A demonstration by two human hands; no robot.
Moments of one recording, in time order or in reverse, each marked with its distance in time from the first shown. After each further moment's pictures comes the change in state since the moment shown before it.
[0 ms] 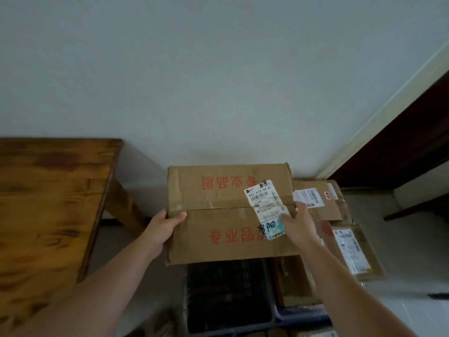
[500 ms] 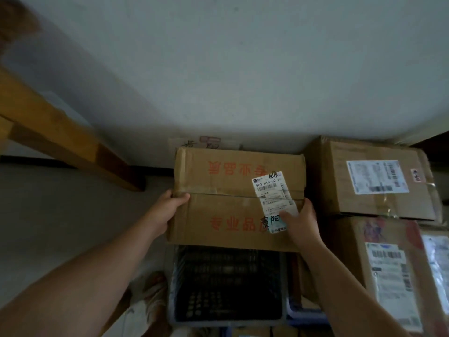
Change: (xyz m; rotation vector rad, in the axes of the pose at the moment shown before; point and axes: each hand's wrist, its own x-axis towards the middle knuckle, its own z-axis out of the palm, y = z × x) left_hand 0.178 -0.141 0.029 -0.063 0.073 -0.261; right_hand 0.142 0.127 0.147 -0.066 -0.096 0.170
